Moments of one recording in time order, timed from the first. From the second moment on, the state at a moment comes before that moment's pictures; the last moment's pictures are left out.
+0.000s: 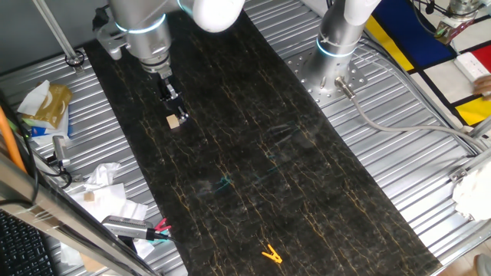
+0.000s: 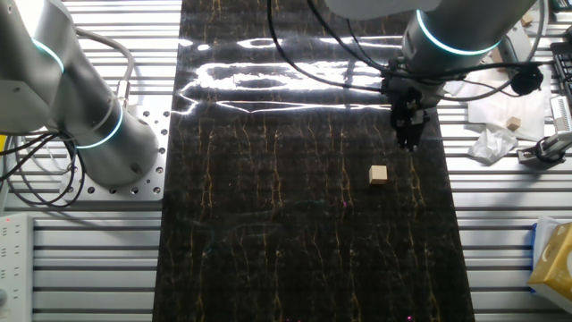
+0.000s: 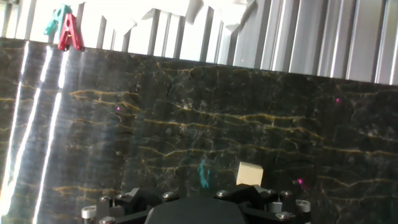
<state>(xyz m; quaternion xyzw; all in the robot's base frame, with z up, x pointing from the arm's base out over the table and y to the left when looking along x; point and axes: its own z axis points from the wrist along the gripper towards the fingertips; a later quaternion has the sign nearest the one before) 0.553 0.001 0.151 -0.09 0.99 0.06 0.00</state>
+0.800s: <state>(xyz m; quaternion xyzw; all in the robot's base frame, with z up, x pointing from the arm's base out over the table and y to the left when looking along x) 0.554 0.006 0.145 -0.10 0.99 0.01 -0.04</state>
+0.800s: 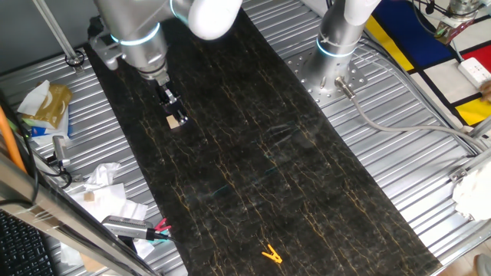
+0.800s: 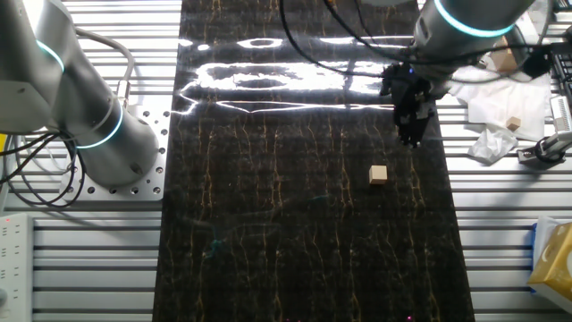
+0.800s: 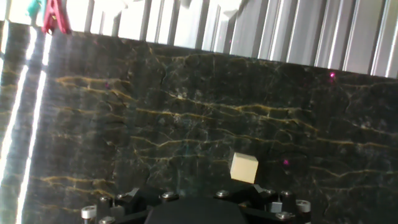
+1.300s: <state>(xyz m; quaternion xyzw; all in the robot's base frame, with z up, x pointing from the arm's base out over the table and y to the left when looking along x) 0.560 0.011 0.131 -0.12 0.99 0.01 -0.05</state>
